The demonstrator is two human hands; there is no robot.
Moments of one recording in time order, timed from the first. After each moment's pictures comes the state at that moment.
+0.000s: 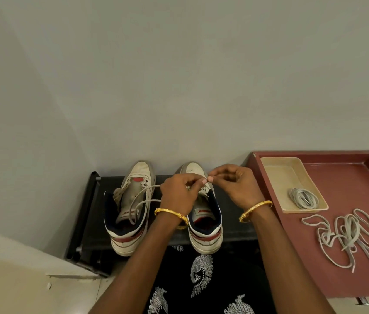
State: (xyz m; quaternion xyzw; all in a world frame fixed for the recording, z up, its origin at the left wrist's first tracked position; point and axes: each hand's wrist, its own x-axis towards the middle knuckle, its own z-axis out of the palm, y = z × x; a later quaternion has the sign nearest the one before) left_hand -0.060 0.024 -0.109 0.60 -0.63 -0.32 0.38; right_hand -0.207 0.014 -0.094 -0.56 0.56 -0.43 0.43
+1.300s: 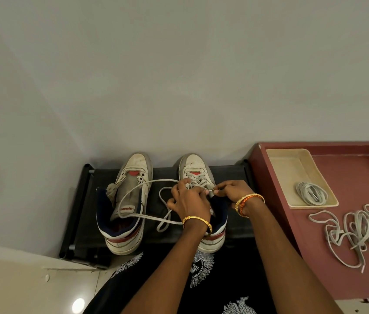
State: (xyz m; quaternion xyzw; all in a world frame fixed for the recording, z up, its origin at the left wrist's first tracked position) left_hand -0.111 0.010 -0.191 0.78 -0.52 -0.23 0.26; right_hand -0.222 -0.031 -0.181 -0.37 0.71 -0.24 0.55
